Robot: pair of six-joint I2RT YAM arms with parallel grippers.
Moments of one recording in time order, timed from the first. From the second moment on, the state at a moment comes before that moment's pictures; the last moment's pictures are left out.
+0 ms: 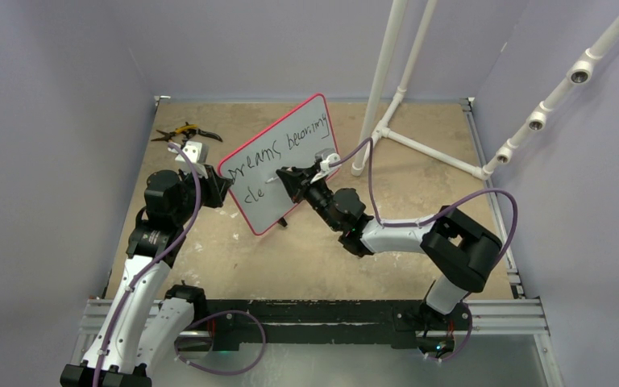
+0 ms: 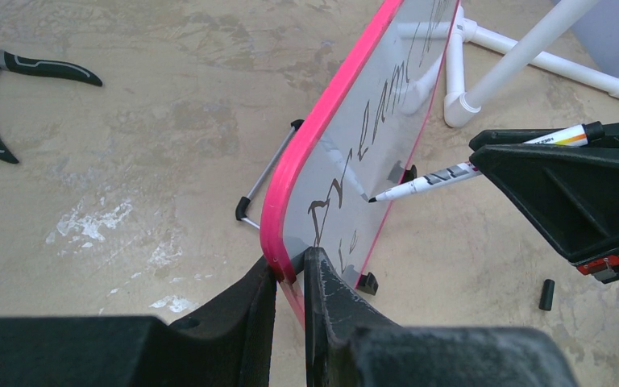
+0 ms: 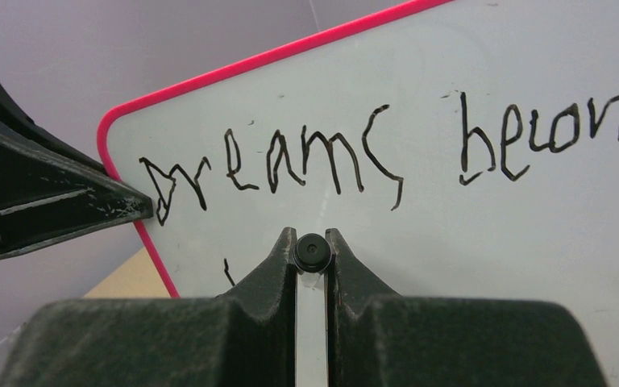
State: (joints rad) left arm -0.15 0.73 0.73 -0.30 0.24 -0.17; right arm 0.95 1.65 0.77 1.11 0.26 0.29
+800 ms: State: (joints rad) left arm -0.15 0.73 0.73 -0.30 0.24 -0.17; right arm 0.95 1.68 0.77 1.12 0.22 0.29
